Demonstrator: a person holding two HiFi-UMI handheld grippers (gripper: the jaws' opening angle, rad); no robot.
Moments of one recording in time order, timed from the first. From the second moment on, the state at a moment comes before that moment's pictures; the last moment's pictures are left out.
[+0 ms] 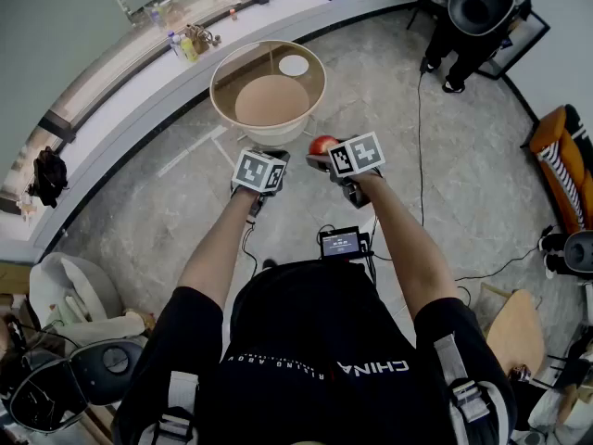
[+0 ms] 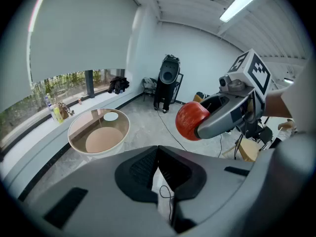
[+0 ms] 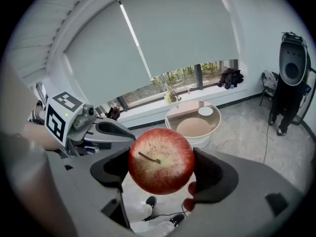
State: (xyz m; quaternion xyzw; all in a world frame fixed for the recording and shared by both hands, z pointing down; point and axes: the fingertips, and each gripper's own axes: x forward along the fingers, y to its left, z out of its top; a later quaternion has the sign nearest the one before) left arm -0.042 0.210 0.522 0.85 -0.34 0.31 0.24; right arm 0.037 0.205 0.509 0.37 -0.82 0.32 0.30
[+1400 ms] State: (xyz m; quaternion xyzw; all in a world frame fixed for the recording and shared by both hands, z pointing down) left arm -0.035 0.207 0.520 0.87 -0.33 0.27 0.24; right arm 0.040 0.201 0.508 0.38 -0.83 0.32 0.27
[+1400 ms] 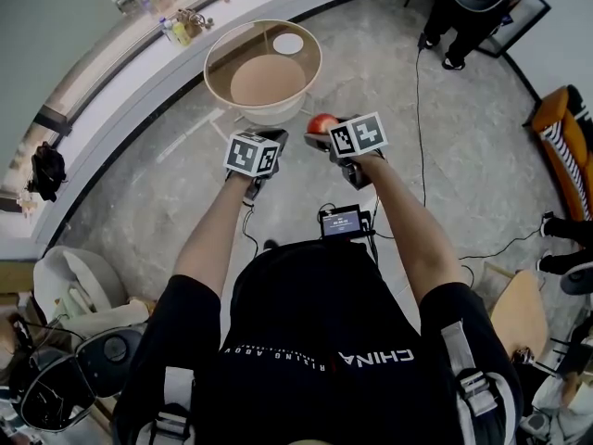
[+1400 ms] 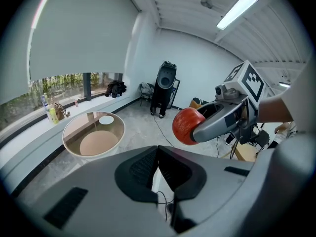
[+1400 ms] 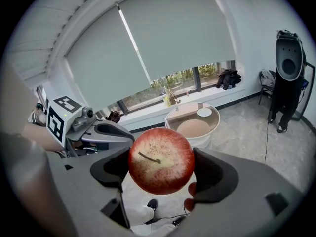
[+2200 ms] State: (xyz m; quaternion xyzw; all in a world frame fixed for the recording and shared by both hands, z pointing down) left arm -0.037 0.198 0.528 0.86 -0.35 0.29 0.25; right arm 0.045 0.199 0.511 0.37 -0.83 0.33 0.26
